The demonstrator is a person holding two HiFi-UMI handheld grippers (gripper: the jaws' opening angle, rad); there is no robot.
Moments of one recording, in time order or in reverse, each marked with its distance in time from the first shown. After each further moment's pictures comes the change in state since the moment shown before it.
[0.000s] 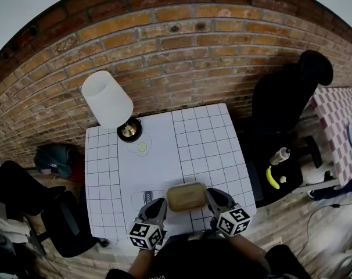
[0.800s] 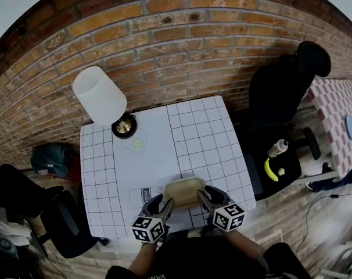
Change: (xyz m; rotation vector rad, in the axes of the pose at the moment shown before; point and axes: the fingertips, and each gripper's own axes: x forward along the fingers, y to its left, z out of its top) left arm 0.022 0.000 -0.040 -0.124 0.116 -0.043; right arm 0.010 -0.007 -0.043 0.060 0.103 -0.019
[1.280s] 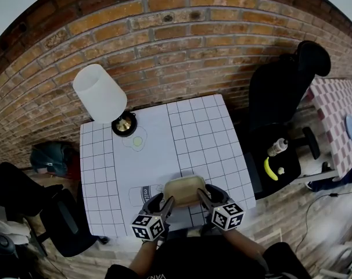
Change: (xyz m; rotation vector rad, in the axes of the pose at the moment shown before) left arm 0.002 0.002 -0.006 -0.038 -0.006 -0.005; right arm 0.000 -0.003 -0.004 -0.006 -0.003 -0.028
